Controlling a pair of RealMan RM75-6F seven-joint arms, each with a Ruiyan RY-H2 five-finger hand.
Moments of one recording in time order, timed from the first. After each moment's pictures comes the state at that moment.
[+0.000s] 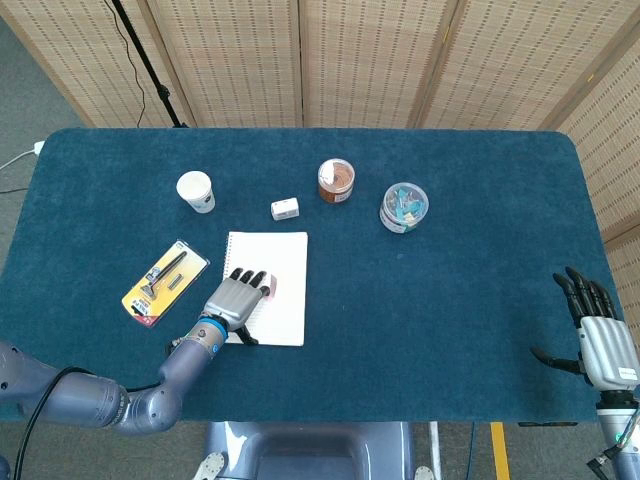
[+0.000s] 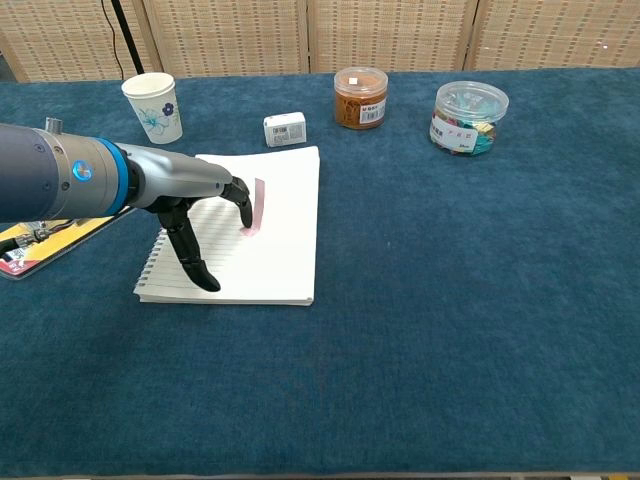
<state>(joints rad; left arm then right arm) -1.19 -1.46 0.00 -1.82 0.27 0.99 0.79 0.12 -1.08 0.09 -1.64 -1.46 1.43 0.16</state>
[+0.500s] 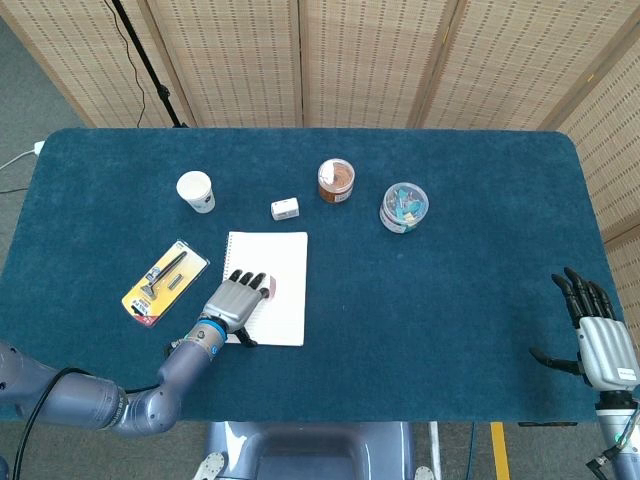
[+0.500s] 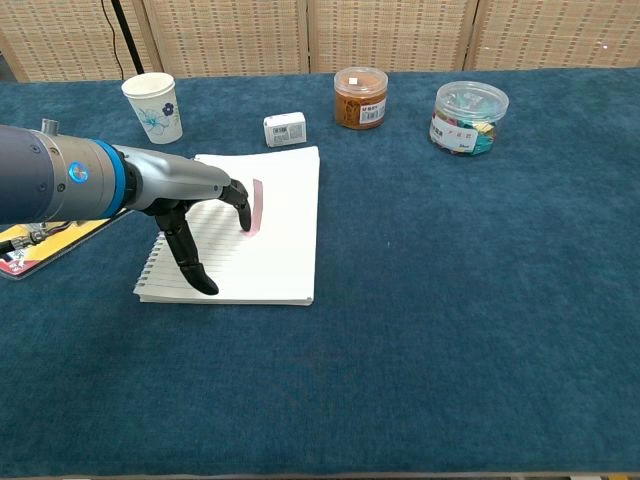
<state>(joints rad) -1.18 -1.46 0.01 -1.82 0.26 0.99 0.79 0.12 -1.08 0.09 -1.64 -1.46 1.43 0.16</state>
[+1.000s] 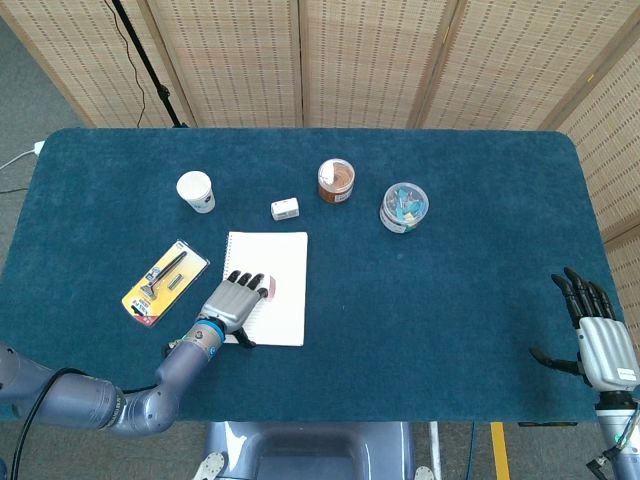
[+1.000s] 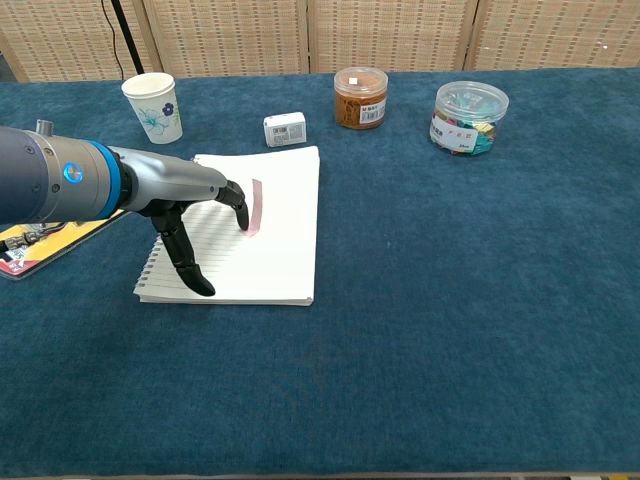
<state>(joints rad) -1.18 -1.45 0.01 -1.84 0.26 0.98 0.79 0.12 -1.07 0.09 -1.64 -1.47 1.43 0.16</state>
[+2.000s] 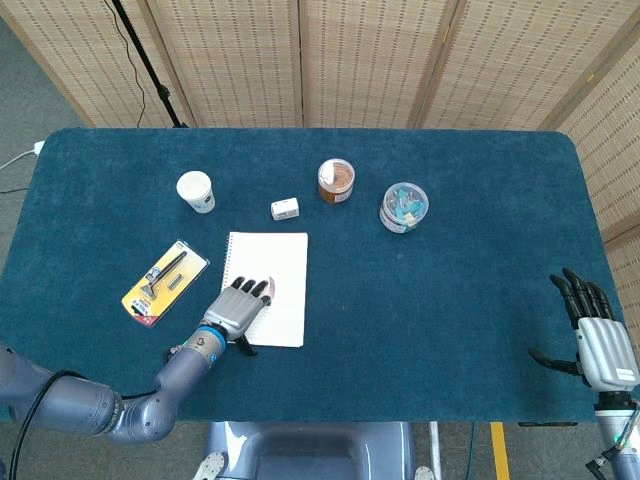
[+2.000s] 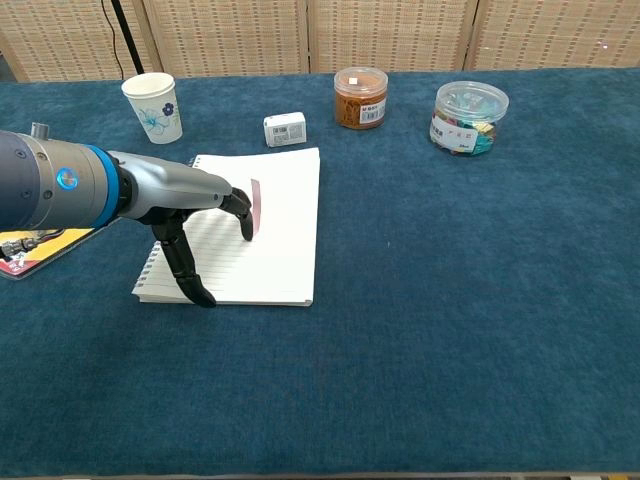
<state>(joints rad) -1.19 -1.44 0.02 -1.89 0.28 1.00 0.79 0.12 -1.07 0.09 -1.65 -1.47 1.43 0.16</state>
